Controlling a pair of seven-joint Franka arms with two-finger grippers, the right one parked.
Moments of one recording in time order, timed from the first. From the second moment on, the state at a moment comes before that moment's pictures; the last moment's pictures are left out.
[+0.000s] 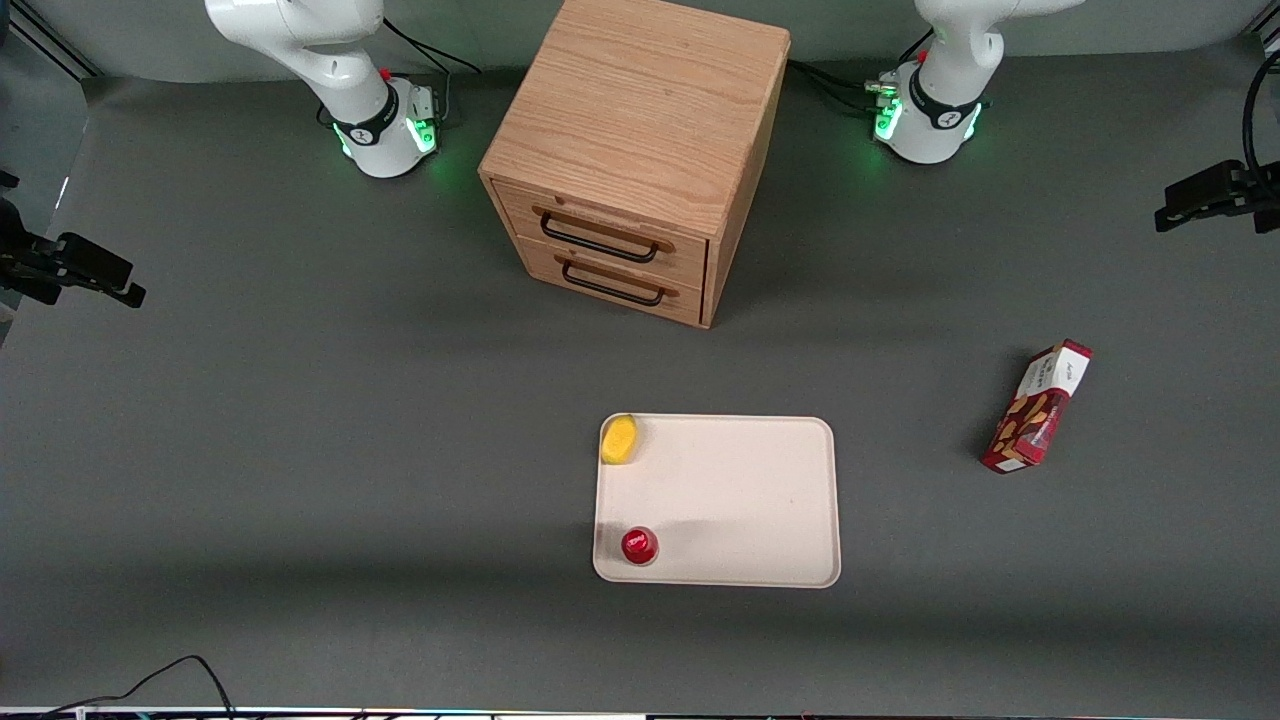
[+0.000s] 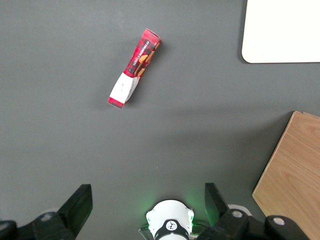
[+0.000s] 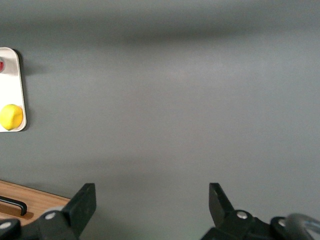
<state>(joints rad) 0.10 0.03 -0.06 -1.43 0.00 1.27 0.09</state>
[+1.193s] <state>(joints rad) 0.11 0.22 0.04 -1.97 0.04 2.06 0.57</state>
